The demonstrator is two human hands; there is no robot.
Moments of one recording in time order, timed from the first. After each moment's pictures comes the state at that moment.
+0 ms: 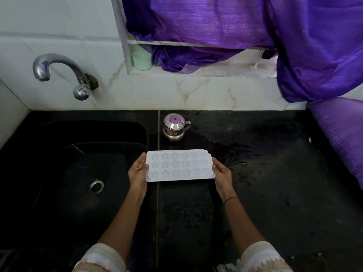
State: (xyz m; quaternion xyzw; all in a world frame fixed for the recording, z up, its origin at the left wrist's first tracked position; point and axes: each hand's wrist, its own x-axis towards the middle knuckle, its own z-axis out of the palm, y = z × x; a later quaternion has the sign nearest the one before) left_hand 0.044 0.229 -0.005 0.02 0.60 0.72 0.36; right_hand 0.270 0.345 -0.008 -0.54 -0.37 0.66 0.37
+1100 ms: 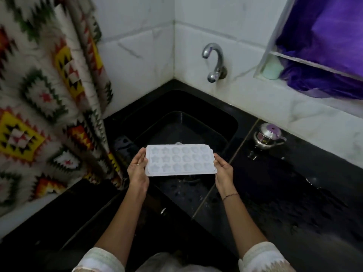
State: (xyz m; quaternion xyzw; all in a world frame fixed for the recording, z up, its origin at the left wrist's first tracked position) left_hand 0.065 -0.023 0.037 -0.21 0.49 0.84 0.07; right_hand 0.147 0.204 0.023 -0.37 -0.50 0.76 0.16
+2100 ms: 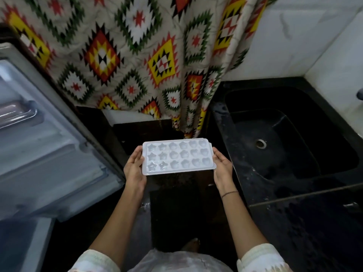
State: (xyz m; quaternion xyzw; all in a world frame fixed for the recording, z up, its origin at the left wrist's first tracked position) left_hand 0.256 -0.234 -0.011 -0.39 0.34 0.83 -0.20; right_hand 0.160 -0.008 -0.009 -0.22 -0.57 0.78 -0.14
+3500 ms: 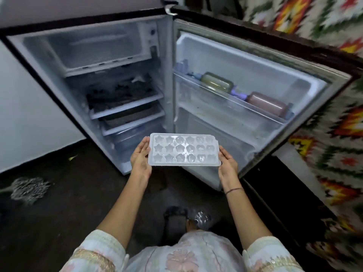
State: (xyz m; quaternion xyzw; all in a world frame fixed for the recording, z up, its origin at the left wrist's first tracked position) left_hand 0.622 -0.415 0.011 -0.47 0.06 0.60 -0.64; right_hand 0.379 -0.402 0.002 0.09 -0.56 0.62 -0.55
